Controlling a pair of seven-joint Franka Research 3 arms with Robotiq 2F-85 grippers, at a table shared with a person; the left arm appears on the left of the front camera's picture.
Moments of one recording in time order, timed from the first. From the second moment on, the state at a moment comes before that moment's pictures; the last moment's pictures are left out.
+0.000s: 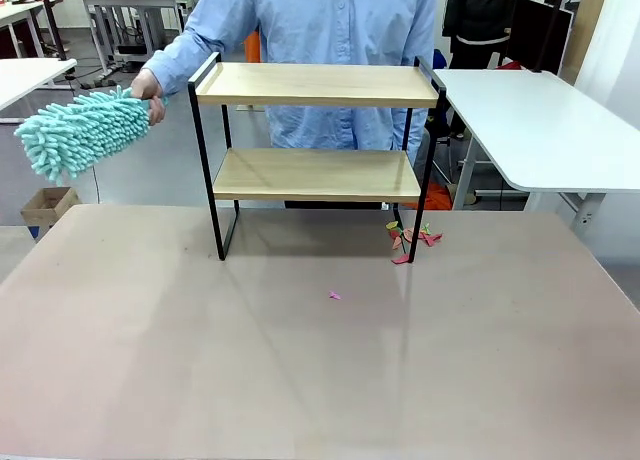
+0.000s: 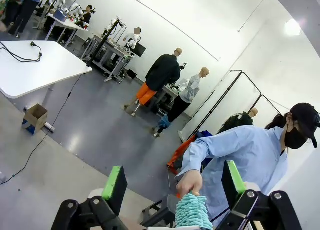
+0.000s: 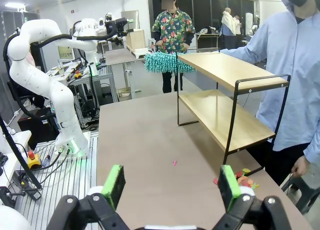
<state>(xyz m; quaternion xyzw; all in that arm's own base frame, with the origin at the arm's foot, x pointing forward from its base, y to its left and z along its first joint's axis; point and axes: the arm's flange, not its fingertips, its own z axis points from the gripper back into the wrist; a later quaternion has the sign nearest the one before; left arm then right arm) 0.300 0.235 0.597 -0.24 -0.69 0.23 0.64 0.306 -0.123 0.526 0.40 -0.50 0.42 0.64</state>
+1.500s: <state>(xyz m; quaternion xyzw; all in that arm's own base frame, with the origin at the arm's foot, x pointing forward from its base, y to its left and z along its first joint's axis) 0.300 0.235 0.597 -0.24 -0.69 0.23 0.64 0.306 -0.123 0.526 0.40 -0.50 0.42 0.64</state>
